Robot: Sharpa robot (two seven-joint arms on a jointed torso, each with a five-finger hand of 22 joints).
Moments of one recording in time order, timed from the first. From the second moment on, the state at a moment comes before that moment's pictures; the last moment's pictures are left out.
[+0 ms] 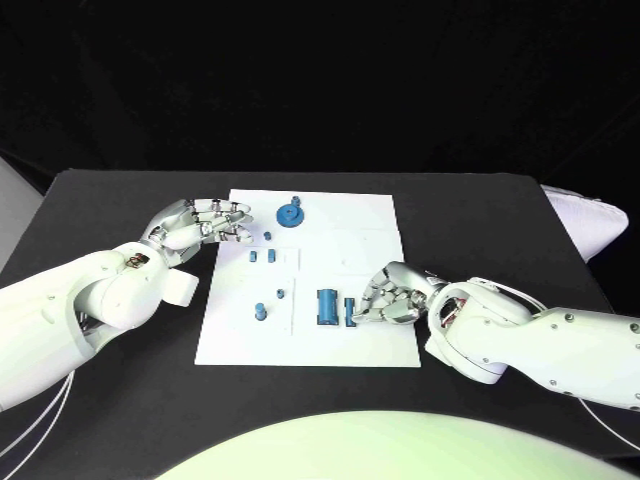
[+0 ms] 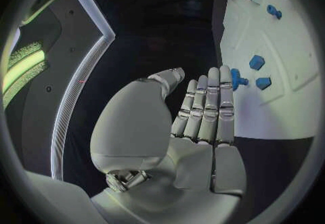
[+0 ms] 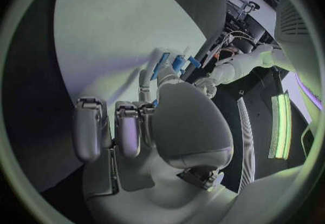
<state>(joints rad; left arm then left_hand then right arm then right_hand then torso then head) 0.83 -0.91 0.28 1.46 -0.30 -0.08 0.26 1.39 -0.16 0.49 0.13 0.21 0.81 0.21 0.31 0.25 0.94 0.18 0.30 0.07 0.96 0.12 0.53 0.37 0.19 0.93 0.21 0.42 0.21 0.94 -0.92 -0.11 1.77 -1.26 -0.46 -0.35 1.34 -0.10 -0.04 0.29 0.06 1.05 0.06 0.38 0.49 1.47 -0.02 1.57 1.31 1.47 -0.09 1.56 1.31 0.03 1.47 0.02 1.43 1.31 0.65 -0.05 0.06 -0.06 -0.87</state>
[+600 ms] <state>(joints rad) 0.83 -0.89 0.28 1.45 -0.29 -0.10 0.29 1.39 -0.16 0.49 0.13 0.21 0.81 0.21 0.31 0.25 0.94 0.18 0.30 0.07 0.96 0.12 0.53 0.37 0.19 0.93 0.21 0.42 0.21 0.99 -0.91 -0.10 1.63 -0.87 -0.63 0.05 1.36 -0.07 -0.05 0.28 0.12 0.96 0.11 0.30 0.47 1.46 0.02 1.37 1.31 1.47 -0.05 1.47 1.31 0.08 1.46 0.05 1.06 1.31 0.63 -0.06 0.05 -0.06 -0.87</state>
